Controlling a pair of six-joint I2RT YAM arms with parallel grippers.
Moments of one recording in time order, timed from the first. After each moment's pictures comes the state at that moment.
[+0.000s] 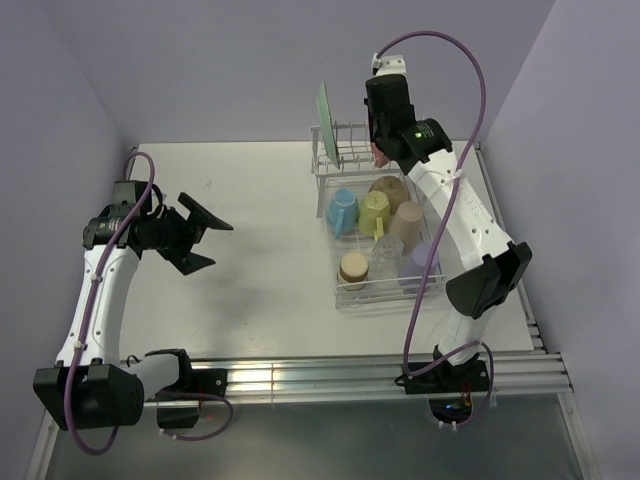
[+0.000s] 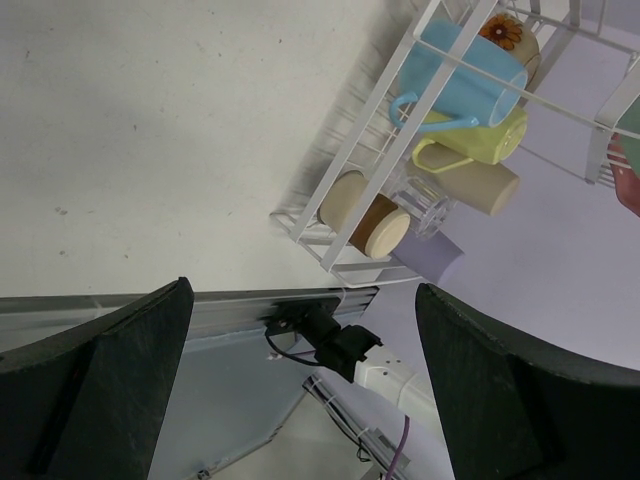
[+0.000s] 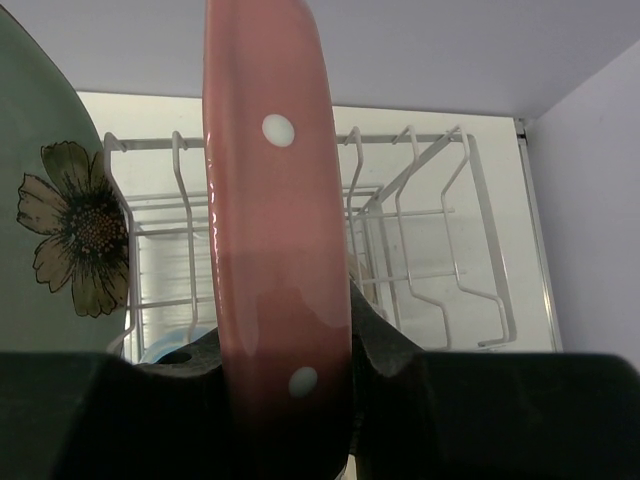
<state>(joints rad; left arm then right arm) 0.05 1.14 1.15 -1.02 0.54 -0.92 0.47 1.77 2.07 -0.78 0.56 0.08</state>
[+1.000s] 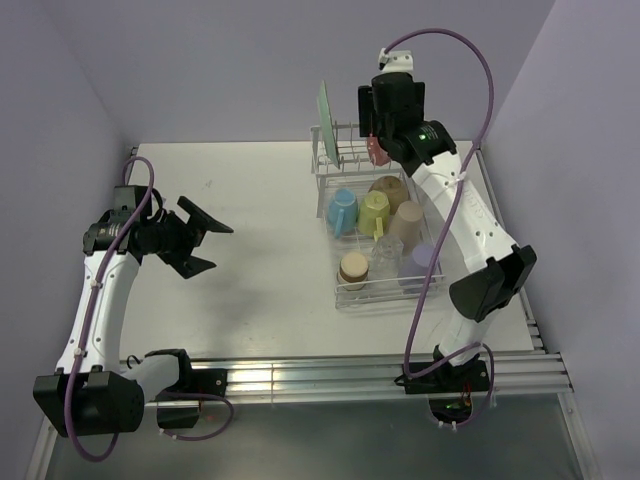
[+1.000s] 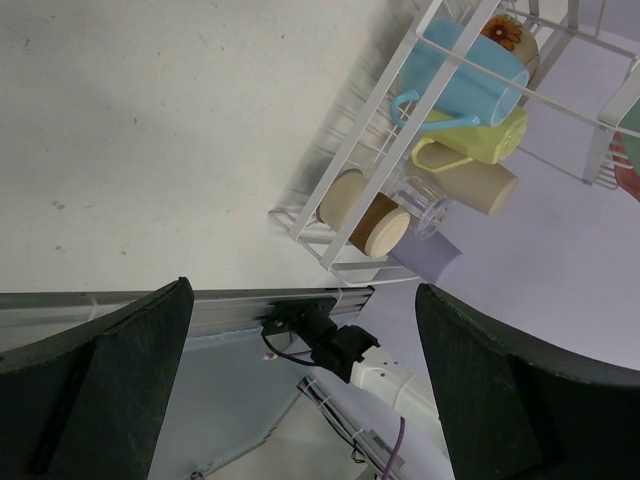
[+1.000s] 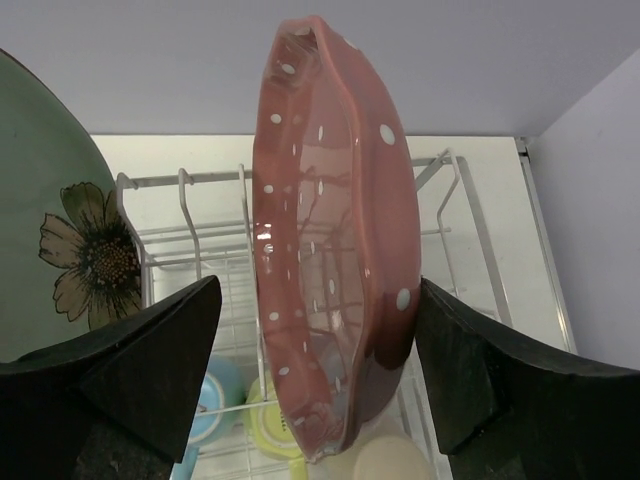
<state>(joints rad) 0.05 1.10 1.11 -1.01 0.54 -0.94 0.46 1.75 2.03 -0.69 0.56 0.10</state>
